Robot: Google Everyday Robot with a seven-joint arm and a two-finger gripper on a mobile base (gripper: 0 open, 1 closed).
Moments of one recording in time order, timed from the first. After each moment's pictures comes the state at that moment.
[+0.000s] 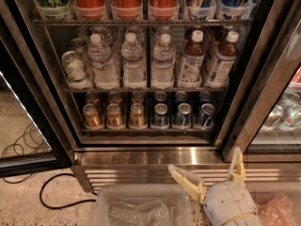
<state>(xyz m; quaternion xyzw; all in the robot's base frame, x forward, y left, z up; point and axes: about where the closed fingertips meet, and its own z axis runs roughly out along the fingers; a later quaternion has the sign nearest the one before) 0.398 -0.145 0.790 -0.11 0.72 0.03 0.69</state>
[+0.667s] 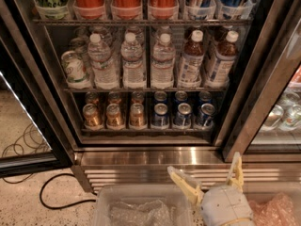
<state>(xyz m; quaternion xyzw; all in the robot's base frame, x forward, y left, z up) 0.395 -0.145 0.779 -0.09 0.72 0.02 0.68</state>
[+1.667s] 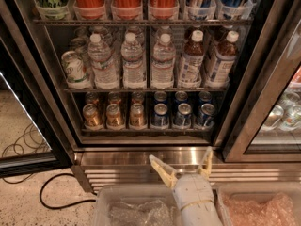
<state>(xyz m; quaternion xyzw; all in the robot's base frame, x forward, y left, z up) 0.452 -0.104 0.724 -0.05 0.69 0.04 0.72</state>
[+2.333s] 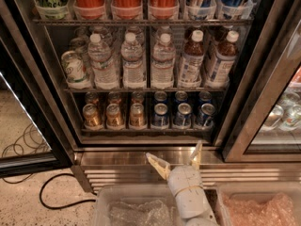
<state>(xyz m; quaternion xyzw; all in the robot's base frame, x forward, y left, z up) 0.501 -0.094 0.673 -0.09 0.70 0.01 0.71</state>
